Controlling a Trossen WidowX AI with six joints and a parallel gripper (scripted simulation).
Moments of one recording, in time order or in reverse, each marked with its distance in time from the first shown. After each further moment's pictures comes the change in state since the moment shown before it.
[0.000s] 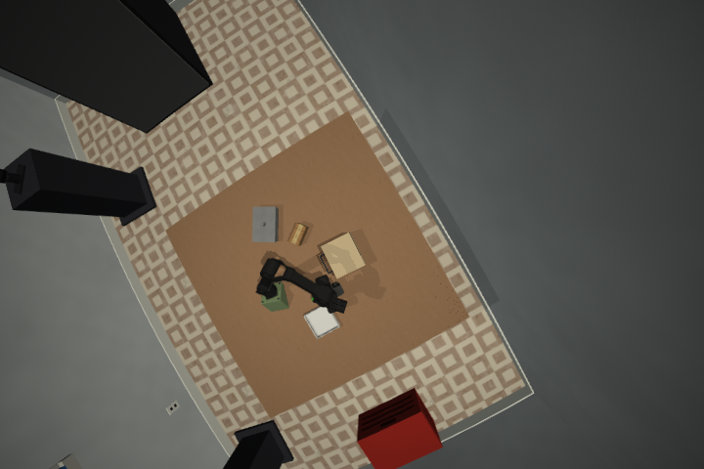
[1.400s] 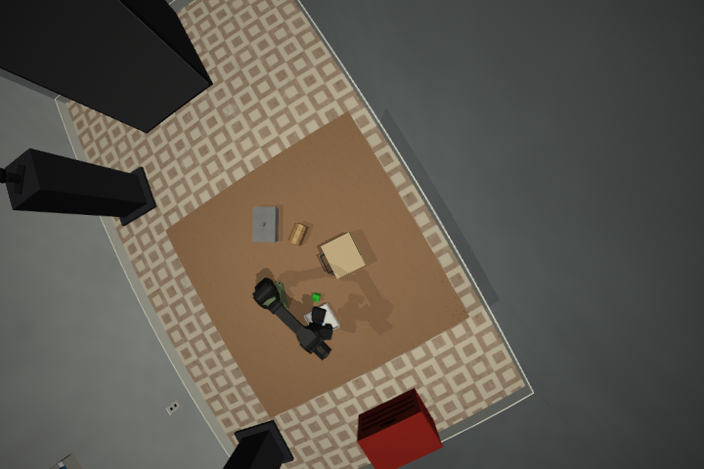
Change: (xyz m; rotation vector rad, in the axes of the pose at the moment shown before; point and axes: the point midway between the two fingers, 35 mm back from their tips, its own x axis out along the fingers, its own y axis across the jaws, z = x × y) arm -0.111 -0.102 -0.085 0.633 -0.034 -0.012
